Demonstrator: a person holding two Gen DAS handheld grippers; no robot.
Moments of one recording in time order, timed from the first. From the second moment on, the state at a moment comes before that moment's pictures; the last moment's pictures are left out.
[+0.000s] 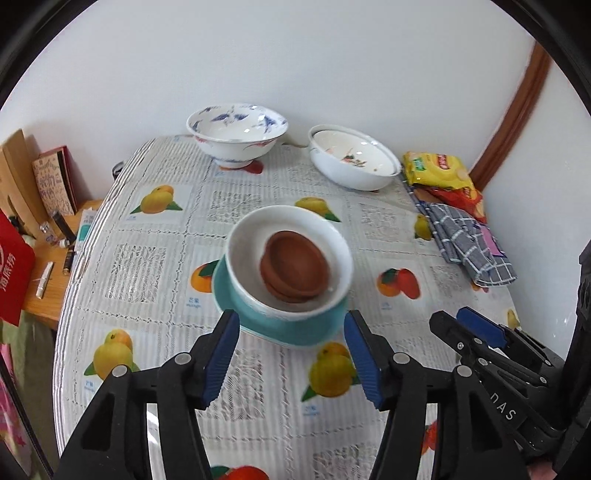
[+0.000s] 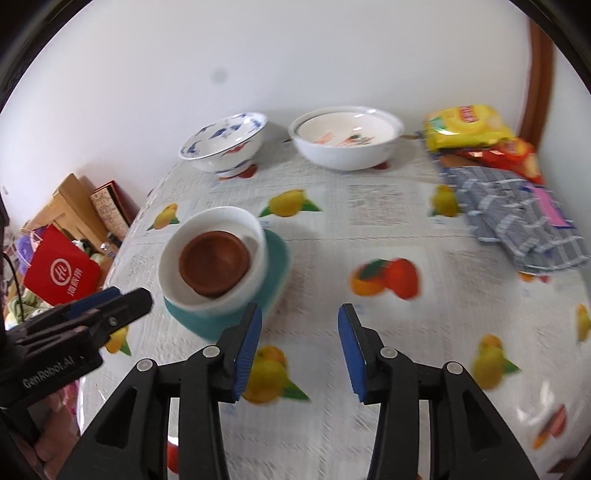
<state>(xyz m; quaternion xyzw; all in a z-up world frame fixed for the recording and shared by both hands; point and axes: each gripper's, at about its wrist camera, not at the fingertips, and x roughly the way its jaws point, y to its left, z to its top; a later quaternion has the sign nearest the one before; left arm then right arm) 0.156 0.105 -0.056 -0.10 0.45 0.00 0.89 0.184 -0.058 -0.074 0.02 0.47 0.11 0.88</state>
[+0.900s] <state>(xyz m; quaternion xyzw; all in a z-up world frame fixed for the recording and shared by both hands) 0.002 0.013 -0.002 -0.04 0.36 0.00 0.93 0.009 -0.164 -0.012 0.02 0.39 0.00 0.92</state>
